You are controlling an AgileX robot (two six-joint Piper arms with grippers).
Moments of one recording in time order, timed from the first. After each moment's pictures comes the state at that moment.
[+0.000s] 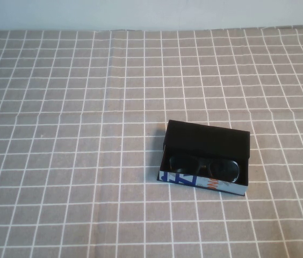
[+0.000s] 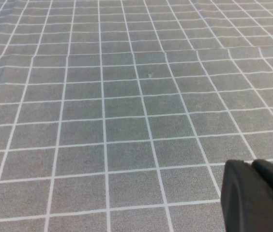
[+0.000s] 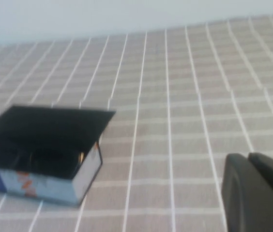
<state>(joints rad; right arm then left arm) 0.07 -0.01 0.03 0.31 0.22 -0.14 -0.11 -0.02 0.02 -0.12 0.36 0.08</state>
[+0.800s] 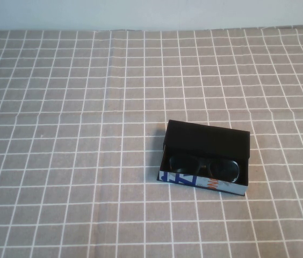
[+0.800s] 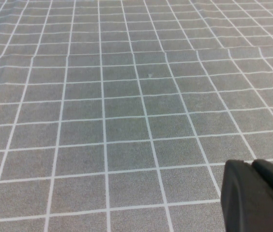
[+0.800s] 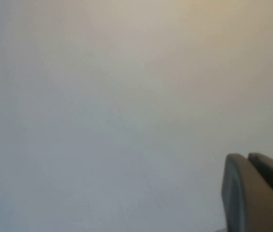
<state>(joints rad) 0.07 -0.01 -0.06 0.33 -0.29 0.10 -0.11 -0.02 0.02 -0.12 0.36 0.08</state>
